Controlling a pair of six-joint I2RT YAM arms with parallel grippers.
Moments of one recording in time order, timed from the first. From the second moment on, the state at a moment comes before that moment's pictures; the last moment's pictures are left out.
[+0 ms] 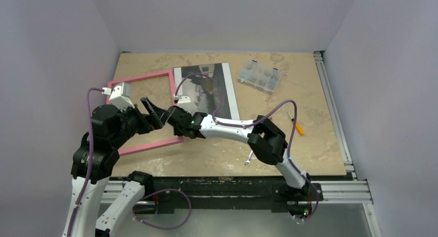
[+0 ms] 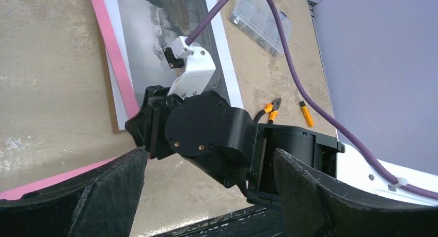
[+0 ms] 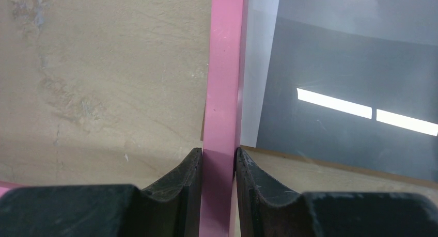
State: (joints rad) left arm -0.24 0.64 1.13 -0.87 0.16 -0.59; right arm 1.15 2.18 1.77 -0.46 0.43 0.83
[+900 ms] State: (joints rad) left arm -0.24 0.67 1.13 -0.89 0.17 -0.58; right arm 1.18 2.16 1.62 -0.17 0.10 0.81
